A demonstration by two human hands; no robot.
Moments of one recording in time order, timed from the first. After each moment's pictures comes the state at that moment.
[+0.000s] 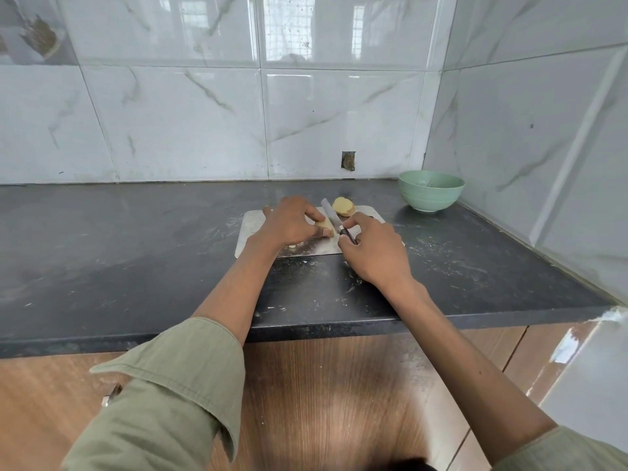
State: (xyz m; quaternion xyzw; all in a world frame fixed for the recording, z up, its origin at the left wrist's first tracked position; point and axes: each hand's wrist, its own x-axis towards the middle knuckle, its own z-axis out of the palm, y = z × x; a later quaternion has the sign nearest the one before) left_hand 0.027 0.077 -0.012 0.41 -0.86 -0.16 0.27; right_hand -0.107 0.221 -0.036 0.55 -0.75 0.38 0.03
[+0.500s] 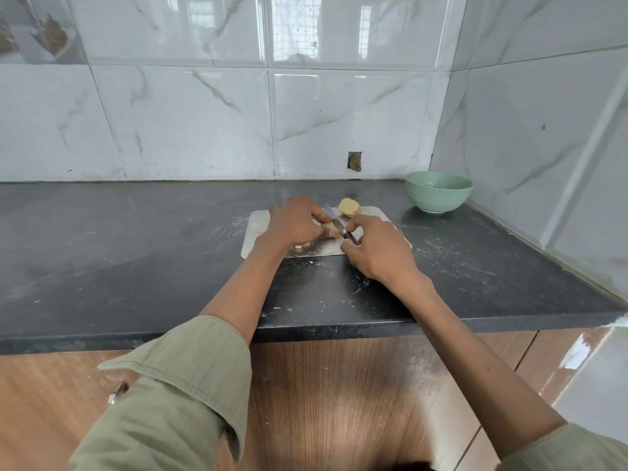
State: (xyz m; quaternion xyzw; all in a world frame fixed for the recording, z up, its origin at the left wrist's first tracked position) left_hand 0.025 0.070 -0.014 0.41 -0.86 -0.16 0.26; right_hand -0.107 0.213 -0.032 0.57 -0.75 0.34 0.03
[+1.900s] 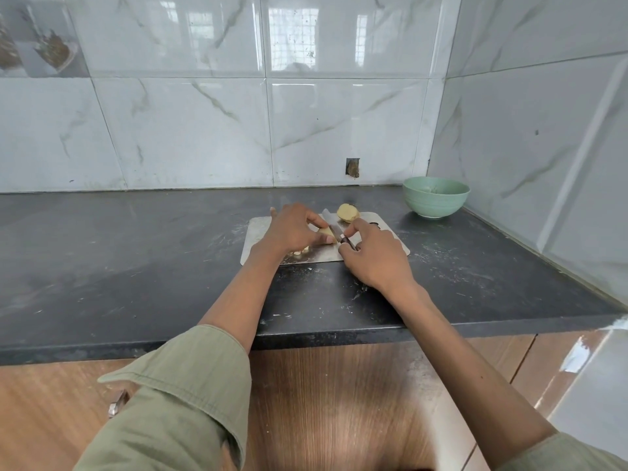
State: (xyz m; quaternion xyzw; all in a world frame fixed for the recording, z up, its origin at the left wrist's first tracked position) left_hand 0.026 0.064 -0.018 0.39 -0.86 -0.17 0.28; right_hand -0.105 0.215 -0.035 0.57 -0.74 0.37 0.03
